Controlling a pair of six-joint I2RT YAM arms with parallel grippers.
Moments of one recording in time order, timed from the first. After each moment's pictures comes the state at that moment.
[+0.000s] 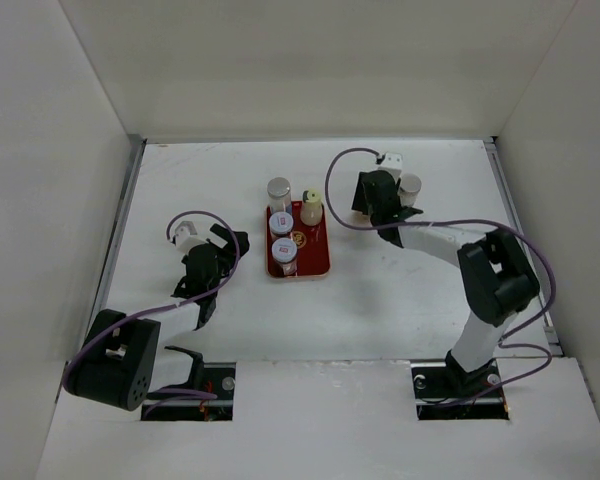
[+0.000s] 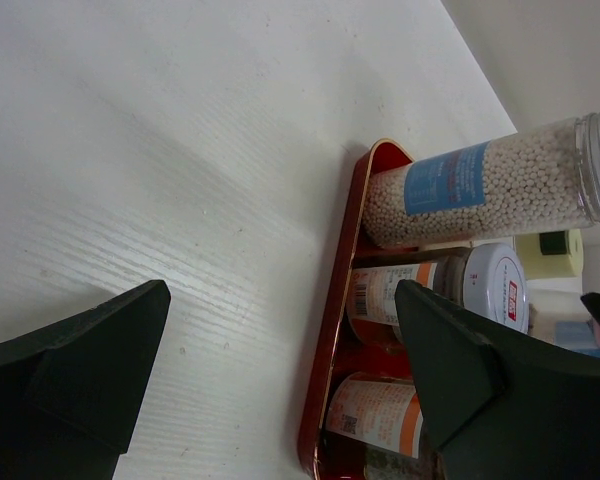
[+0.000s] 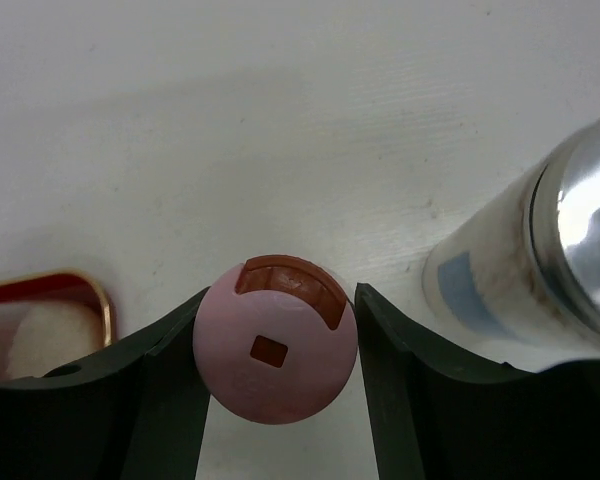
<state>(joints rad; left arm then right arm) -0.26 1.24 0.23 0.66 -0.23 -0.92 0.48 1.78 1.11 0.16 0.48 0.40</state>
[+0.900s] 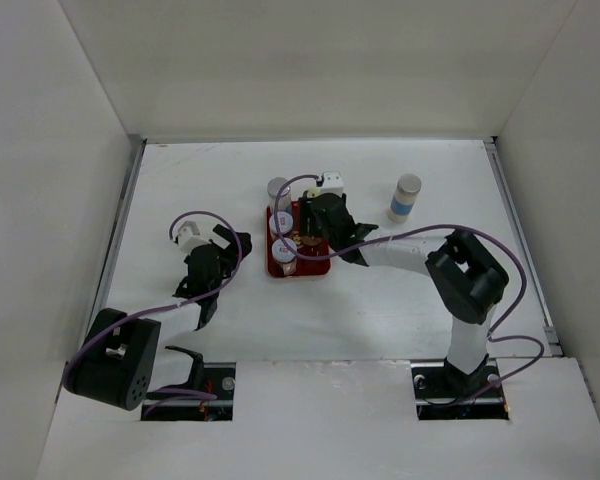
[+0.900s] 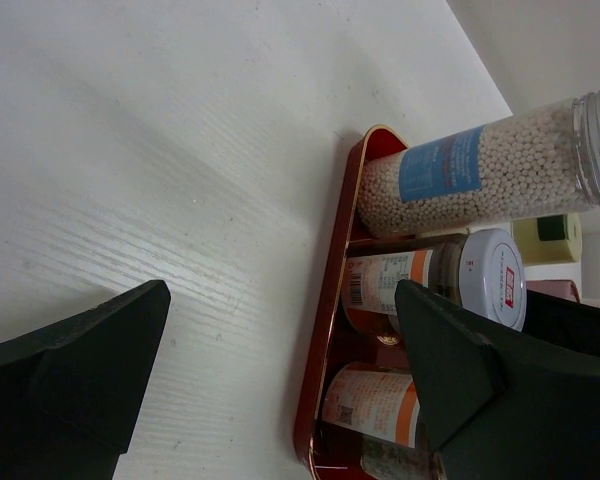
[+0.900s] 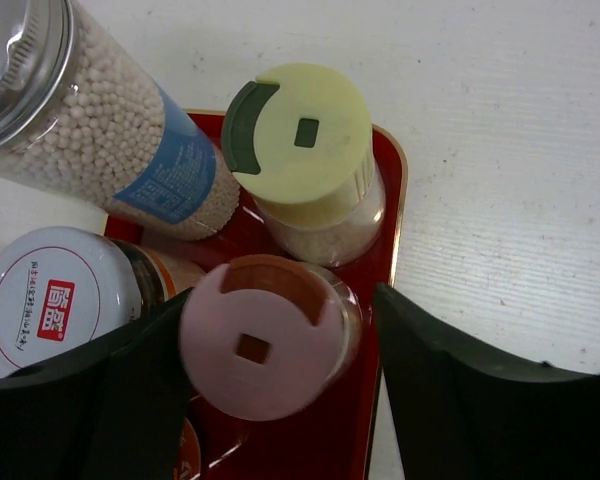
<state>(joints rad) -0.28 1.24 0.23 0.66 -0.23 -0.92 0.77 1.87 1.17 0.19 0.42 0.41</state>
